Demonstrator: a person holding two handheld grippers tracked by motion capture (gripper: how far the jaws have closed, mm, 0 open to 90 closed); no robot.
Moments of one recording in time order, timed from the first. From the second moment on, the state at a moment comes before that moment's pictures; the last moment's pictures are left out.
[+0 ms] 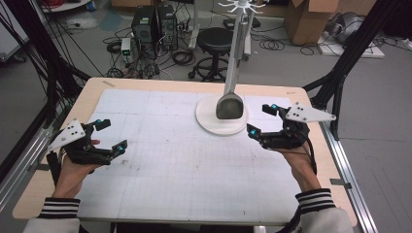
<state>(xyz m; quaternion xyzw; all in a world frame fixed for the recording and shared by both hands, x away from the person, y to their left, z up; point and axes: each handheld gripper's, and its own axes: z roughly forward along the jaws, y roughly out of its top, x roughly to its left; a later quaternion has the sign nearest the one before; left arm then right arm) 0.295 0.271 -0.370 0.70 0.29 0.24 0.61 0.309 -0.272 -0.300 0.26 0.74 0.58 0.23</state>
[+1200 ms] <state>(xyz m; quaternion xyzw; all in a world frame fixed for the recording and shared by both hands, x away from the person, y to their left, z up) 0.279 0.277 -0.380 0.70 0.29 0.23 0.62 0.264 -0.297 -0.359 0.30 0.69 0.61 0.25</state>
